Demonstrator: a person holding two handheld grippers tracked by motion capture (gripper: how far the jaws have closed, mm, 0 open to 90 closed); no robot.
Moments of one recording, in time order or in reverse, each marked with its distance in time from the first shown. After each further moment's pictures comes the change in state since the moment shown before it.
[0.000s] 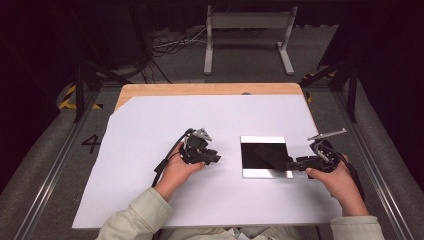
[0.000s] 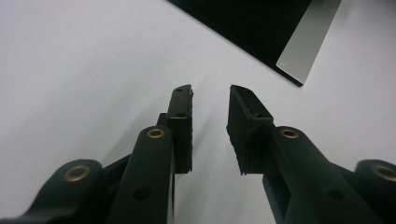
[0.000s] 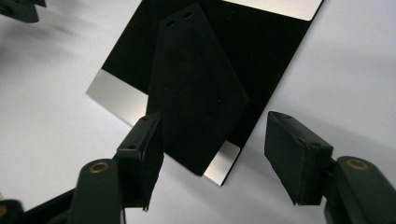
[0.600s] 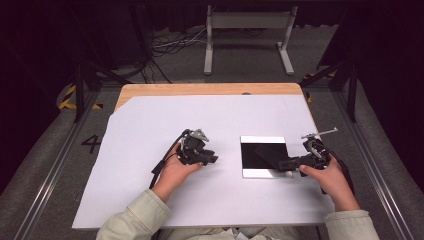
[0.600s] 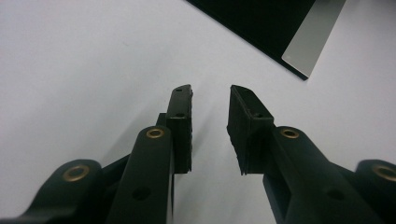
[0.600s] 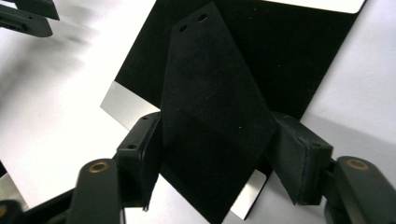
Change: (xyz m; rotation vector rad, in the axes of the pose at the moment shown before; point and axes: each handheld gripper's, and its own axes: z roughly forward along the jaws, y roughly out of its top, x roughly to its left) left arm 0.002 -0.005 -0.003 -0.004 0.009 -0.015; right arm -0.006 0.006 0.022 0.014 0.115 0.050
